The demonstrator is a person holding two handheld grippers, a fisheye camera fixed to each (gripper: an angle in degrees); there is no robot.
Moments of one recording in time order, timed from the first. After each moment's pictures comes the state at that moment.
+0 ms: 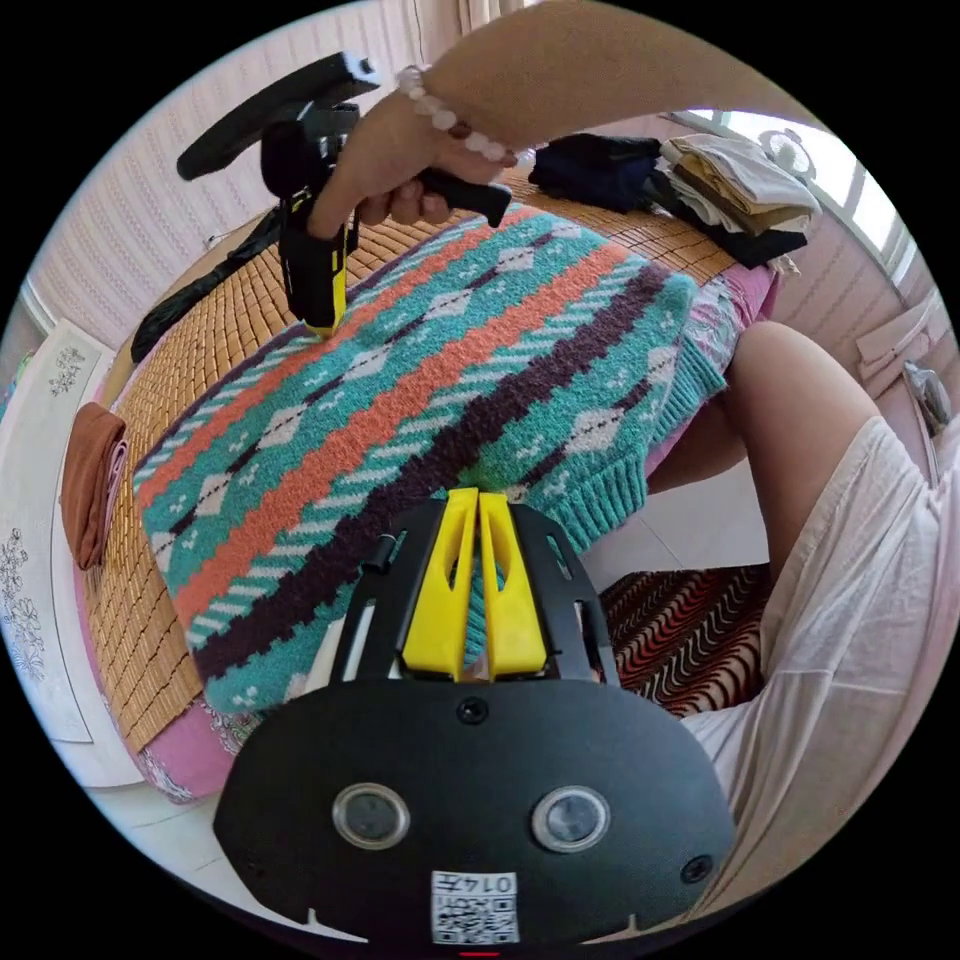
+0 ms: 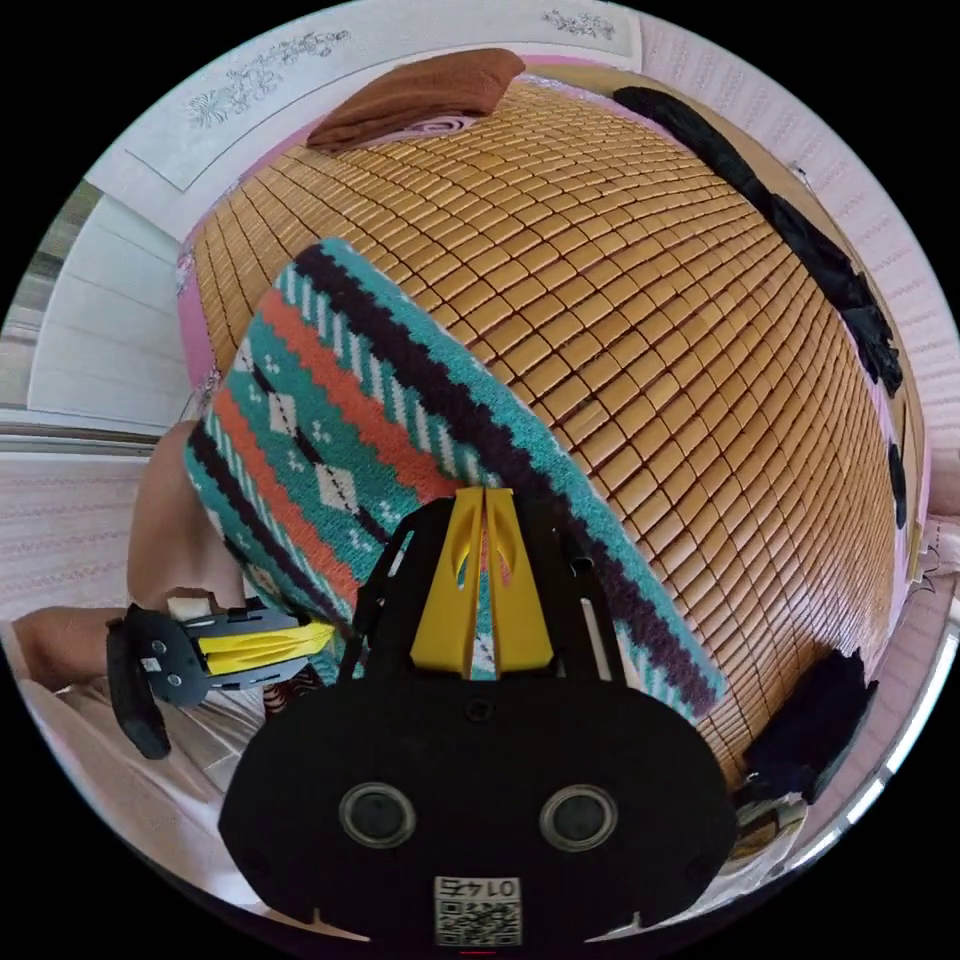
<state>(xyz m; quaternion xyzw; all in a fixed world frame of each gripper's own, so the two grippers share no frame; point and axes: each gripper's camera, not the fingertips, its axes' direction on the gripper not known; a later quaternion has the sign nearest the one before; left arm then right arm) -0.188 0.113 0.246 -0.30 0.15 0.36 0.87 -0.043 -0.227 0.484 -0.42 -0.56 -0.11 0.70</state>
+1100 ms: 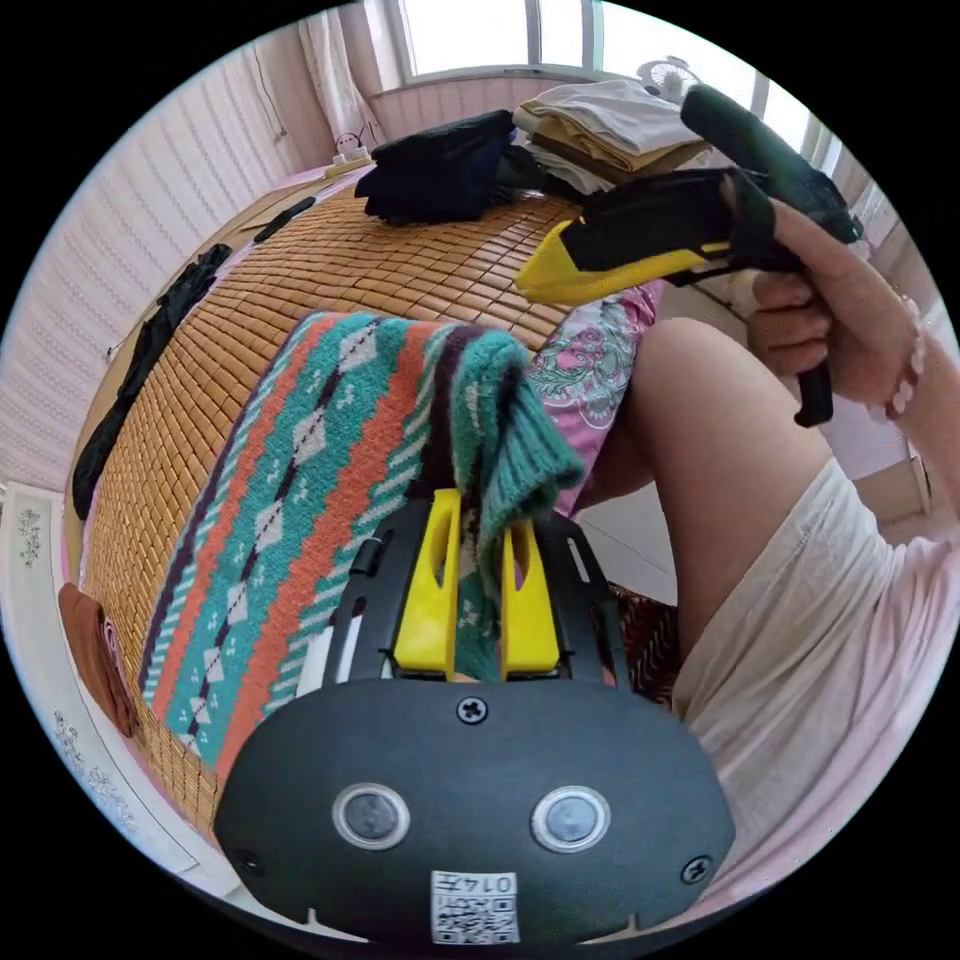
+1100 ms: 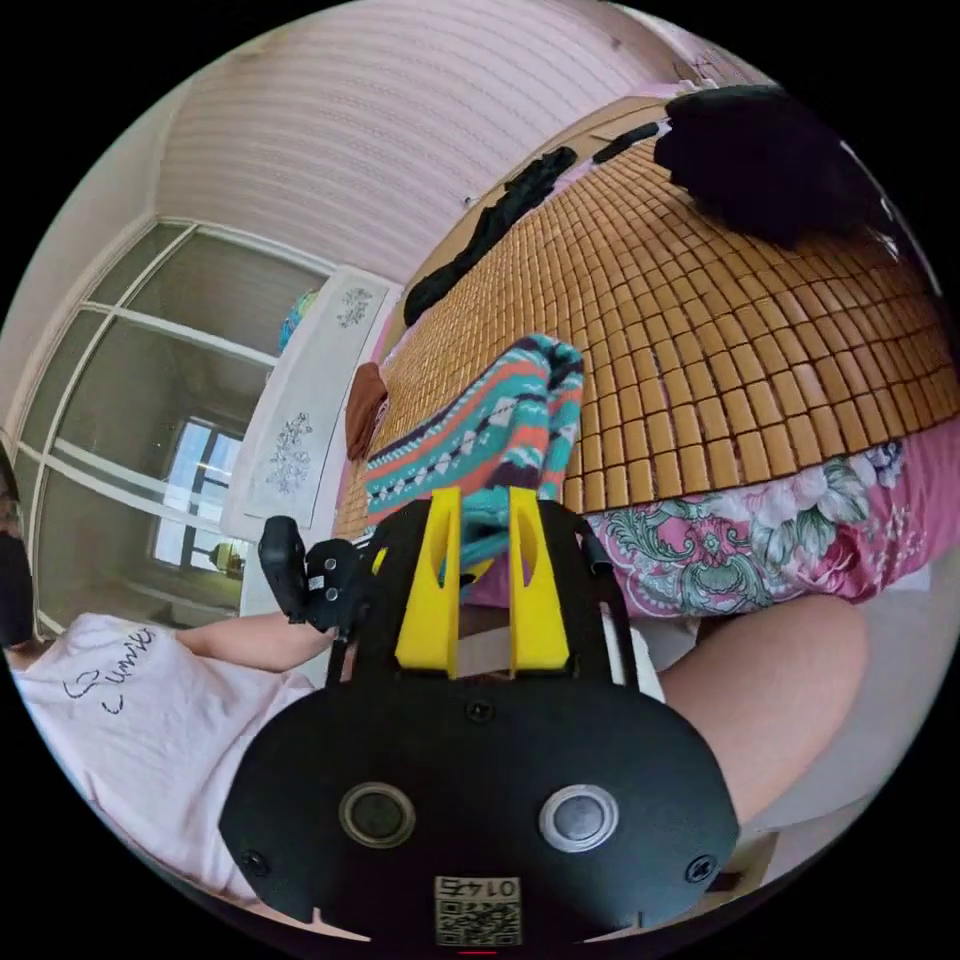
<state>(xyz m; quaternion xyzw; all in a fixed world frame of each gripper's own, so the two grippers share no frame) -0.003 0.148 0.211 -0.31 0.24 0.48 0.79 0.382 0.116 0.400 -0.39 -0.48 0.46 0.63</state>
